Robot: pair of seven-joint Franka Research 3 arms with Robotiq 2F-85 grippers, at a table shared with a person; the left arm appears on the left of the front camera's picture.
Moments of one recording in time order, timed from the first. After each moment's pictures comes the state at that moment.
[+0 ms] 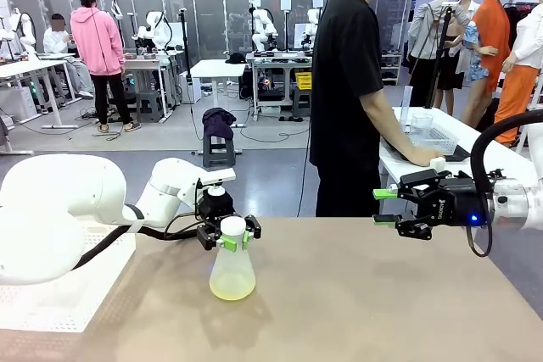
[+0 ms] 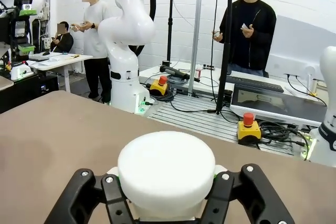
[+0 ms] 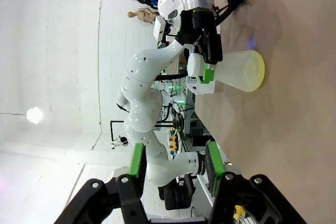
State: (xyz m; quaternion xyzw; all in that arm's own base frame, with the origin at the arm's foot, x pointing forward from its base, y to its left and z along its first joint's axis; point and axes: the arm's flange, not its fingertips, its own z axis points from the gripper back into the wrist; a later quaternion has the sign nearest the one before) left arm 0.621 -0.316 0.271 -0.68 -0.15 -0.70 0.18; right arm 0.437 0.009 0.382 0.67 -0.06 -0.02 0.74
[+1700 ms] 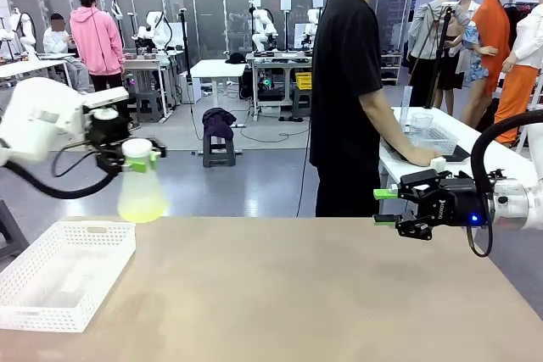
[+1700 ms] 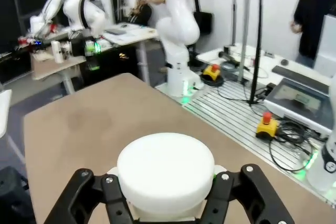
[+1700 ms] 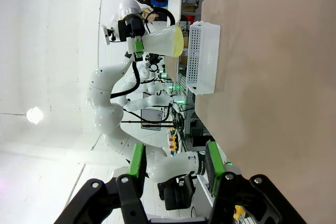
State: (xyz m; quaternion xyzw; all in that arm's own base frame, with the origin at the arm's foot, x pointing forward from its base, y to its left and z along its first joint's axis) left arm 0.623 -0.062 0.450 -0.54 -0.32 -0.70 0.33; right arm 0.437 0.008 0.382 0.67 -0.06 -0.02 0.74
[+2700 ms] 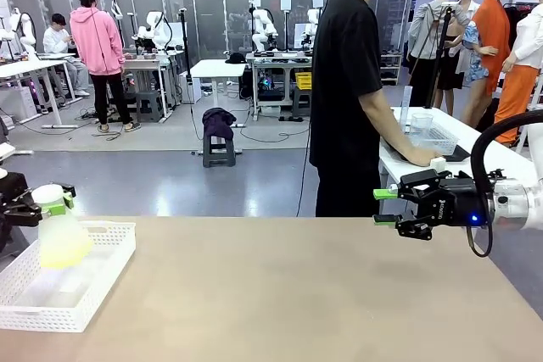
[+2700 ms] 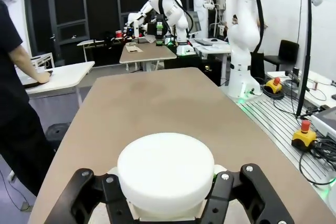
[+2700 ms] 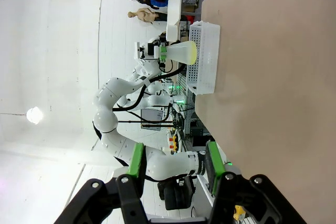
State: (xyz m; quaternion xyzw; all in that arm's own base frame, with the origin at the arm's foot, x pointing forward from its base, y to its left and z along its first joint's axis) left arm 0.548 0.131 0.336 -0.50 -0.47 -0.56 0.46; right arm 0.437 0.008 0.381 0.67 -0.06 -0.02 0.74
